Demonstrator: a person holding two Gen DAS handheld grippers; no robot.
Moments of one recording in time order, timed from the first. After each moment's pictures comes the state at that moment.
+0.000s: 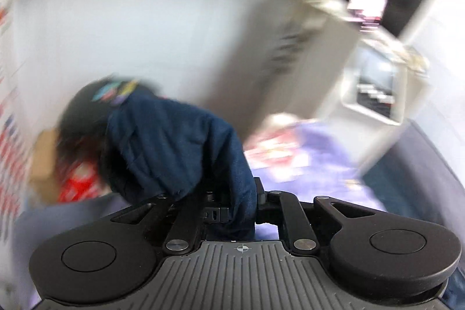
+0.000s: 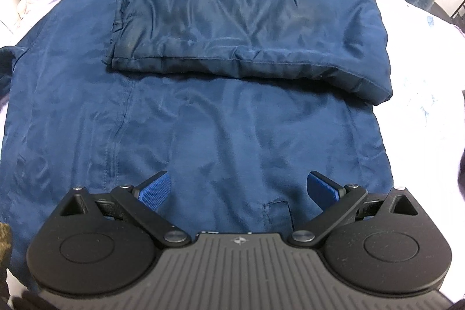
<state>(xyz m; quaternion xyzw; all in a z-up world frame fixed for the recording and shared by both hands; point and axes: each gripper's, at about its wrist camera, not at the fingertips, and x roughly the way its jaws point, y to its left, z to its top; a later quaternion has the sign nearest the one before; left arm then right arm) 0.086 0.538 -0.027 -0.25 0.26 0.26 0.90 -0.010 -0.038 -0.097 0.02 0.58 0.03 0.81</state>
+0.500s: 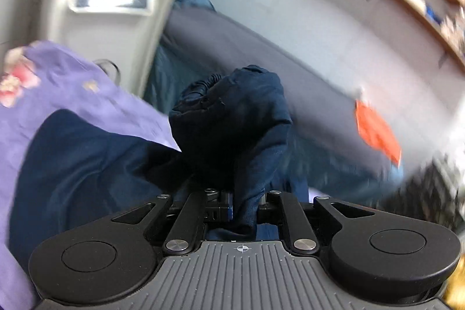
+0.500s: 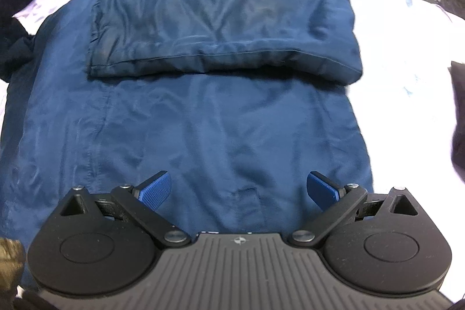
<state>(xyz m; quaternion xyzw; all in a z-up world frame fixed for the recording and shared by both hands) 0.181 0.232 -0.054 -0.18 0.34 -0.07 0.92 -0.029 -0.075 -0.099 0.06 0.57 -0.01 0.82</state>
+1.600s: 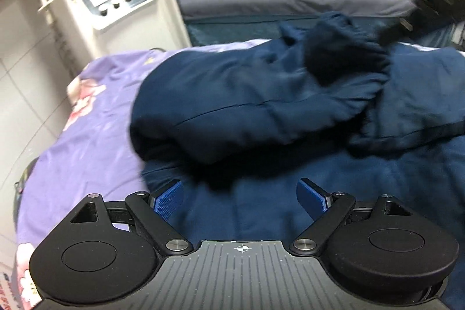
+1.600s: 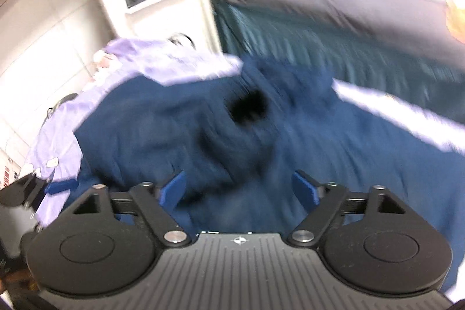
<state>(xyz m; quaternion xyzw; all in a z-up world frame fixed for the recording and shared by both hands) 0.041 0.225 -0.115 0.12 0.41 0.02 0.90 0.111 0.044 -0.046 -0.01 0.39 0.21 0.89</state>
